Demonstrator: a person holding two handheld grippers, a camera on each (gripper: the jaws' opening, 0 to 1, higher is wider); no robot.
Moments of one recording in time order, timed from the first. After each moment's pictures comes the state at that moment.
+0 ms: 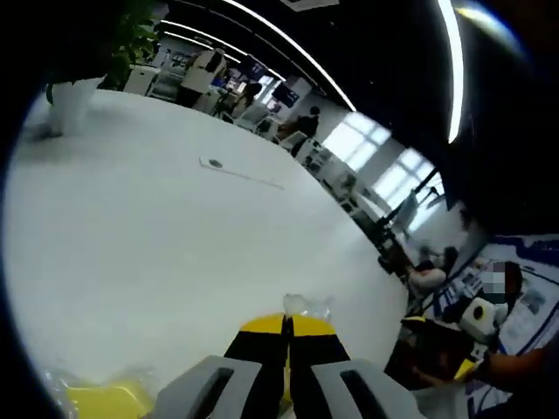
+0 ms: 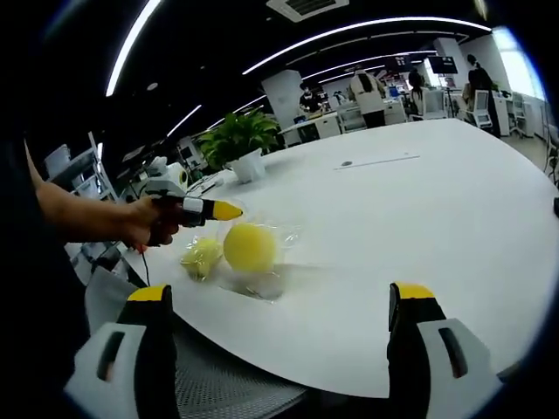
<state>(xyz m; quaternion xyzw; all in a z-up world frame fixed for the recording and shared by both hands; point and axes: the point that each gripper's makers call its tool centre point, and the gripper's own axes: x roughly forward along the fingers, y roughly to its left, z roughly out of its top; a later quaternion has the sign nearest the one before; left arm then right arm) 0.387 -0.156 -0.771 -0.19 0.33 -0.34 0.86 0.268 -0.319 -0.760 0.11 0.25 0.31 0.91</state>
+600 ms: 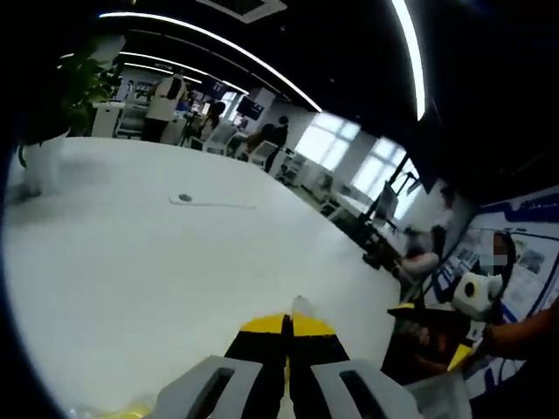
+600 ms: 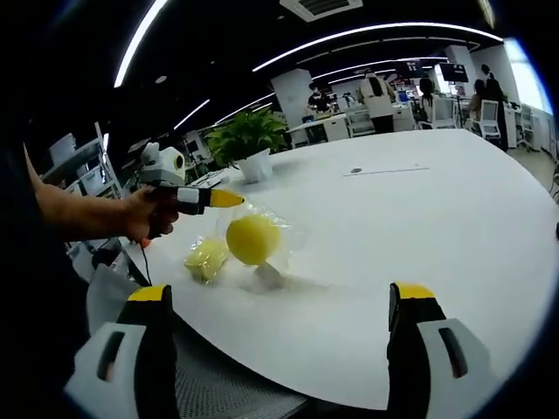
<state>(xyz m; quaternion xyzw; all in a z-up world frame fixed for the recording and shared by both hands) 0.384 -0.164 -0.727 -0.15 0.27 -0.39 0.87 0.276 -0.306 -0.746 0.09 0.25 0.33 0.90</state>
